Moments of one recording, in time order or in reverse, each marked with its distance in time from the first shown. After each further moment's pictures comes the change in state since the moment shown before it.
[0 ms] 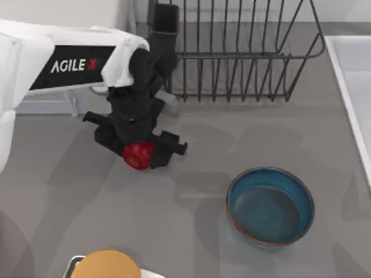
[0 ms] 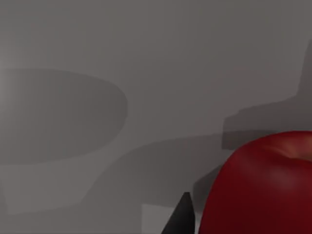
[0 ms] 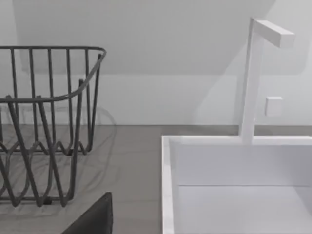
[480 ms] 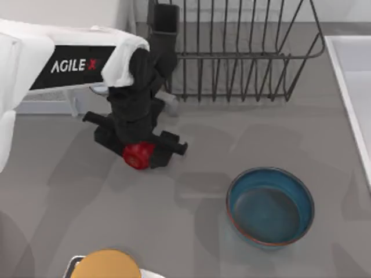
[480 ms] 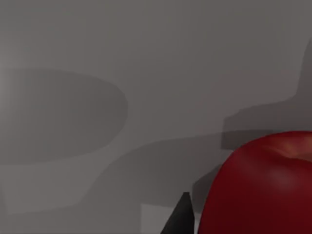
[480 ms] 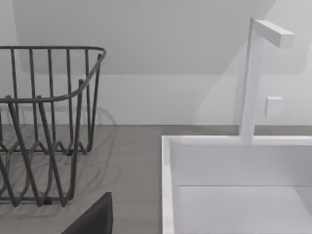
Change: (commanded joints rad) left arm -0.006 -0.015 0.004 -0.004 0.019 -0.007; right arm 0.000 0.000 0.000 0.000 0.000 0.000
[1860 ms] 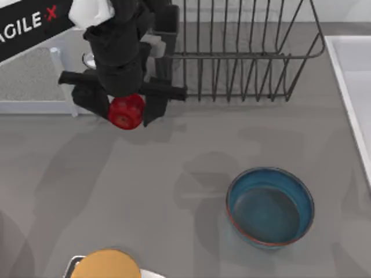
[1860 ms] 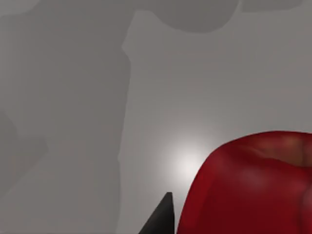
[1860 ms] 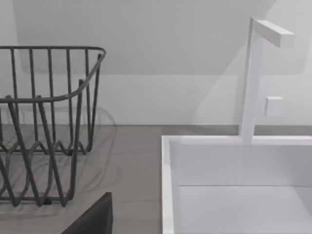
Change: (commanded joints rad) left arm -0.004 -0.171 0.209 -0.337 0.010 -0.214; right arm 0.000 0.000 0.000 0.000 0.000 0.000
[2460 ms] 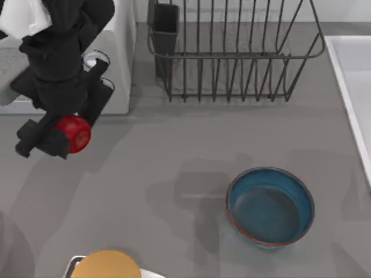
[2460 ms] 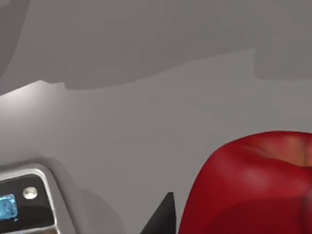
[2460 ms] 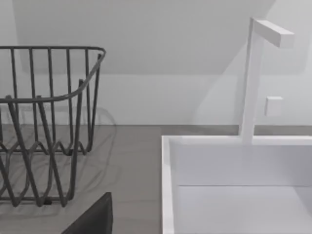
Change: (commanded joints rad) left arm 0.115 -0.203 -0.230 -0.070 -0.036 -1.155; right arm 0.000 0.000 0.000 0.000 0.000 0.000
